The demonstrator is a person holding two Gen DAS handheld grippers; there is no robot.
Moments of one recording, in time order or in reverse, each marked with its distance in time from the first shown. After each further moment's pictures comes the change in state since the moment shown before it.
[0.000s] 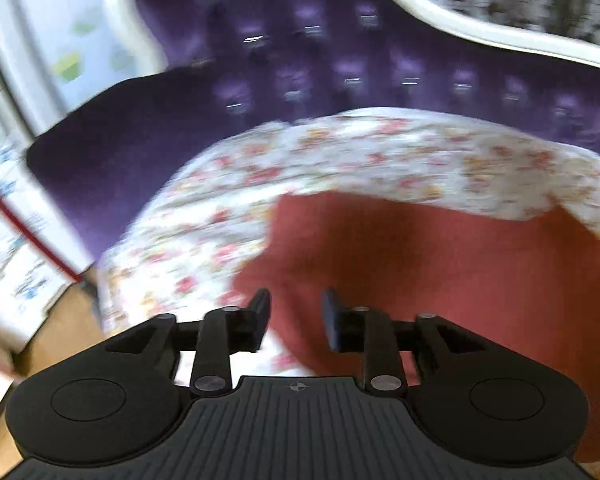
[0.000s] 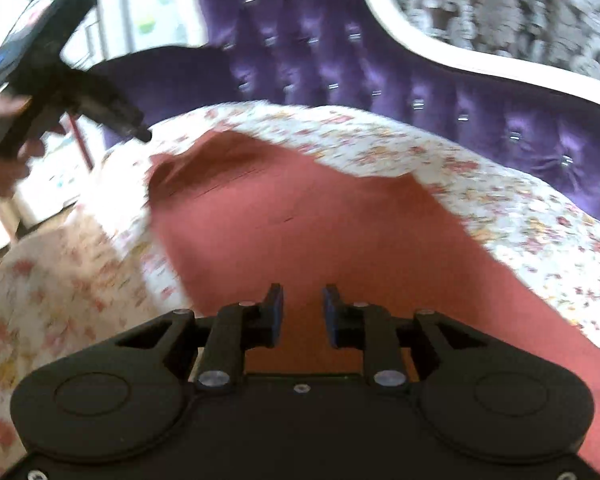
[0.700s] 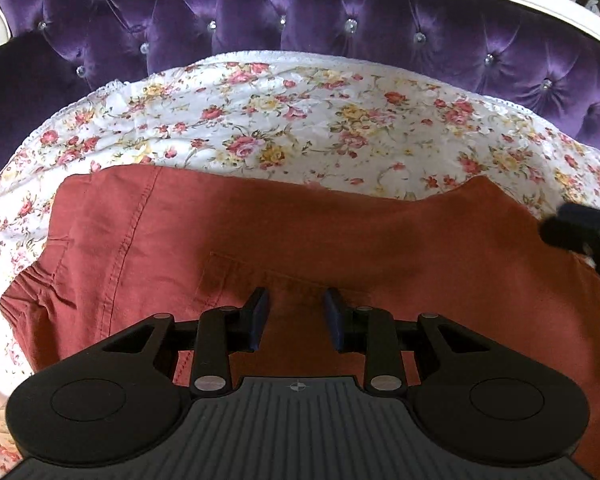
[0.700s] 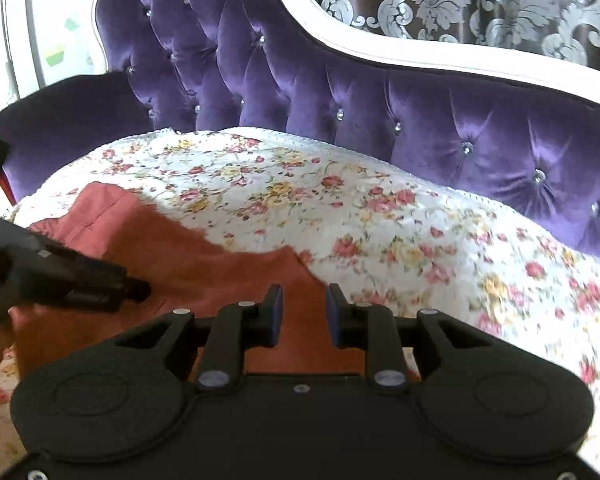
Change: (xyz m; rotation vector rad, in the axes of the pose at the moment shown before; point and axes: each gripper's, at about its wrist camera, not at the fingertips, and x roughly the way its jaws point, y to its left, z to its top) left arm 0.083 -0.096 0.002 0.024 0.112 -0.239; right arm 0.088 -0.093 0.064 0.068 0.004 -0.084
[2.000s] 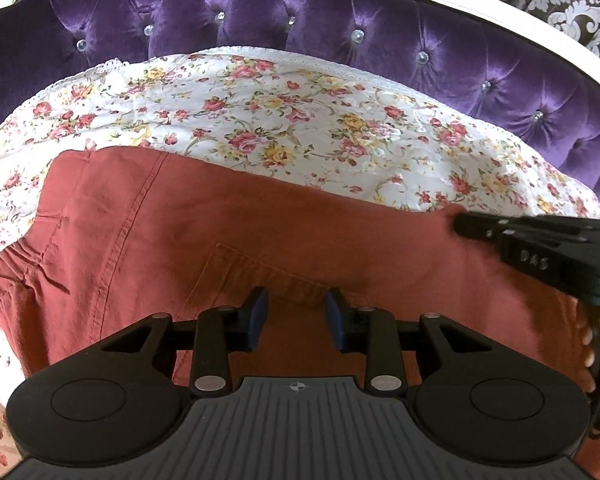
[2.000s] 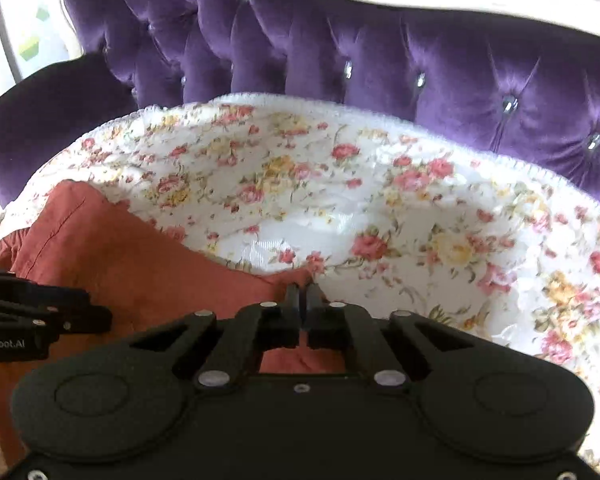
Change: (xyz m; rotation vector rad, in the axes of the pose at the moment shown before) left arm -0.001 0.020 -0.001 -0.097 0.003 -0.100; right arm 0.066 -0.011 0.013 0.075 0.097 0.037
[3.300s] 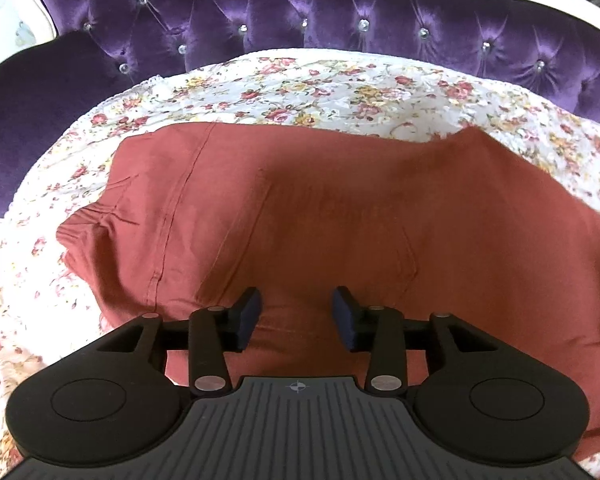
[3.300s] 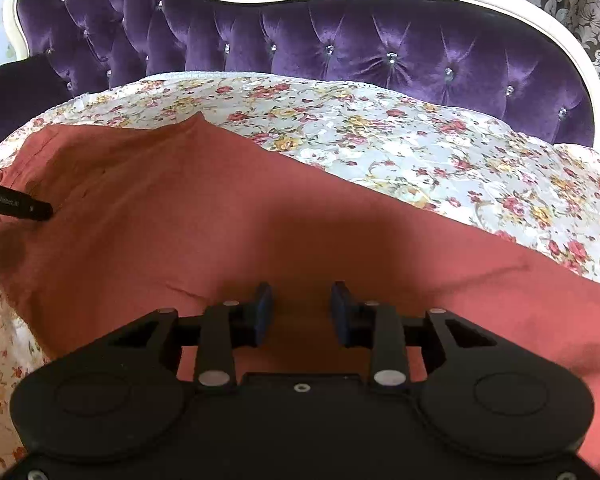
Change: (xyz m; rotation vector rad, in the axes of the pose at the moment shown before) left arm -0.035 -0.013 -0.056 0.111 -0.046 0.195; right arm -0.136 0.009 -0.146 0.151 -0.013 -0.304
